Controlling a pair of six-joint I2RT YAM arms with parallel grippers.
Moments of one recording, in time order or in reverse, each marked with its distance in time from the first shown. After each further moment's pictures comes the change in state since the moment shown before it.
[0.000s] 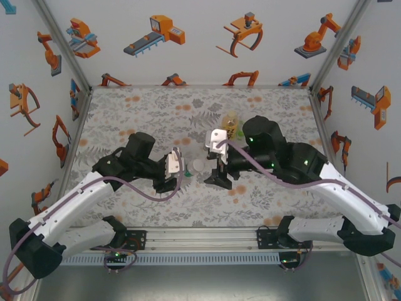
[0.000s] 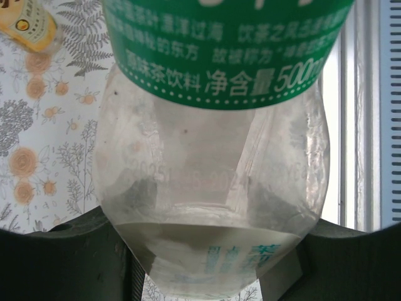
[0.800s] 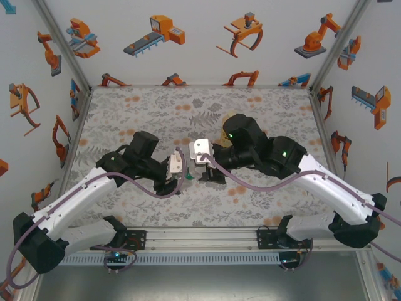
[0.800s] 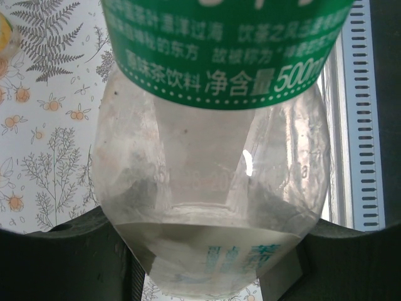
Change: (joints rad) left arm -0.001 0.048 0.026 -0.061 0.069 0.024; right arm 0.000 0.109 0.015 -0.013 -0.059 -0.214
